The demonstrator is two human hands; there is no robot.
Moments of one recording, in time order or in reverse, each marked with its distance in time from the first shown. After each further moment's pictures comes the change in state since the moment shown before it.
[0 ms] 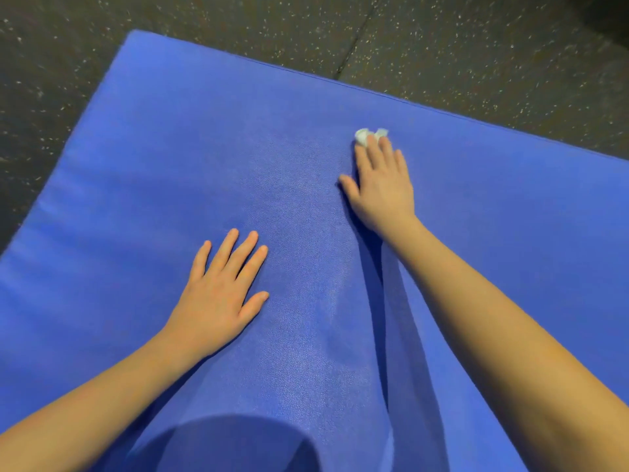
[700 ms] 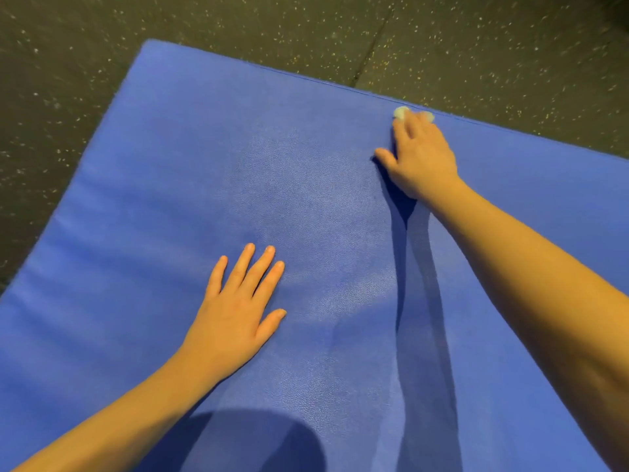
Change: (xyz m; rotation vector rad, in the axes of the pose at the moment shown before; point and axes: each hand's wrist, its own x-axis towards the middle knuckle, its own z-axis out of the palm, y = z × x) left_hand 0.001 -0.004 0.003 0.011 -0.002 0.033; right_hand 0.063 0.041 -0.012 -0.064 -0.054 -0.037
